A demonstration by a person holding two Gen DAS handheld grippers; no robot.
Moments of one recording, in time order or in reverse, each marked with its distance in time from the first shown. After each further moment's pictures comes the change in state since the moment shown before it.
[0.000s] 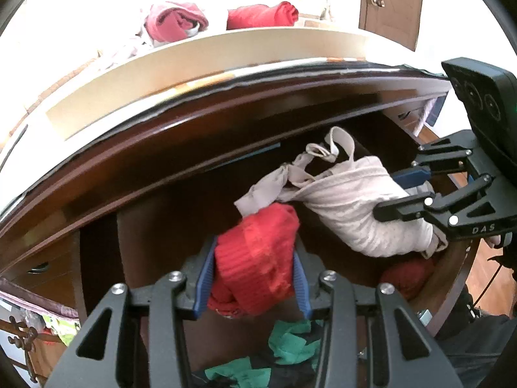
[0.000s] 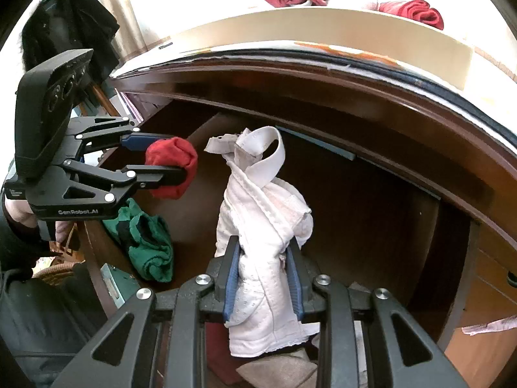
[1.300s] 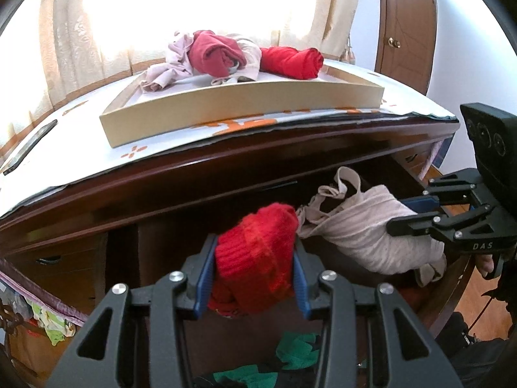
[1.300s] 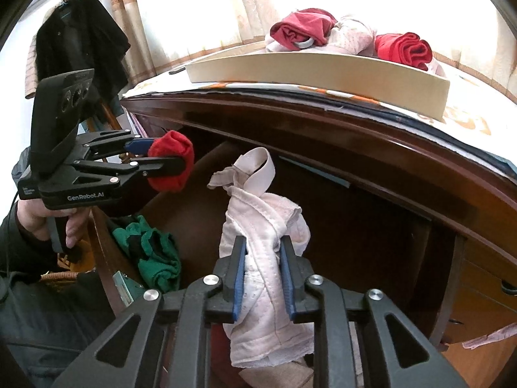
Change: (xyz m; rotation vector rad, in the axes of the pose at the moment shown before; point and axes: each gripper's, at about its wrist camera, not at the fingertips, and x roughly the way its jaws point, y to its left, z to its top) left arm -0.025 0.020 -0.007 -0.101 -0.164 0.032; right arm -0.039 -0.001 -0.018 -0.020 -0.138 -0.003
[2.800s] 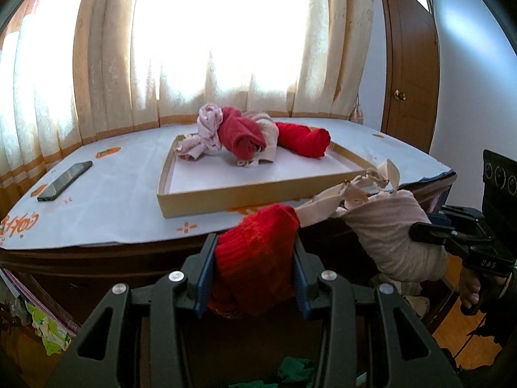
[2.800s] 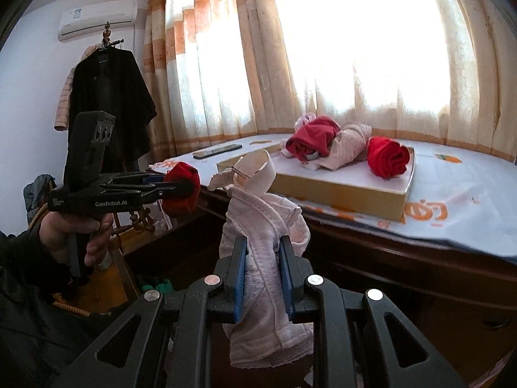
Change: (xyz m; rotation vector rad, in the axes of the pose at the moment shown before) left arm -0.064 0.012 0.023 -0.049 -0.247 0.050; right arm -0.073 0.015 0.000 -0.072 -0.416 0.016
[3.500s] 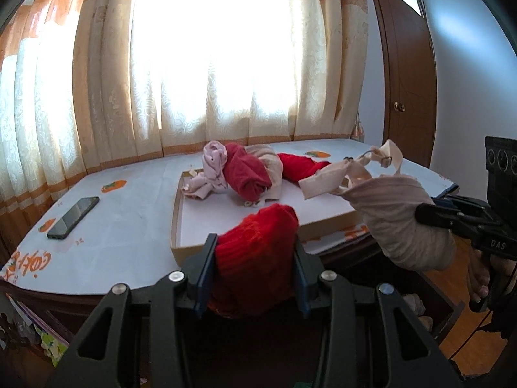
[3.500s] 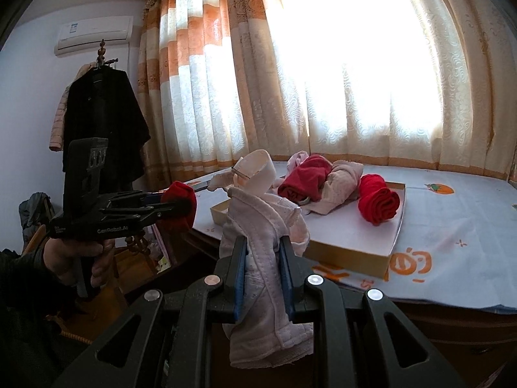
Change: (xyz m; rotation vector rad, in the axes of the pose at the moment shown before) left arm -0.010 0.003 0.035 0.045 -0.080 0.025; right arm -0.011 -0.003 0.048 0.019 -0.082 -0.035
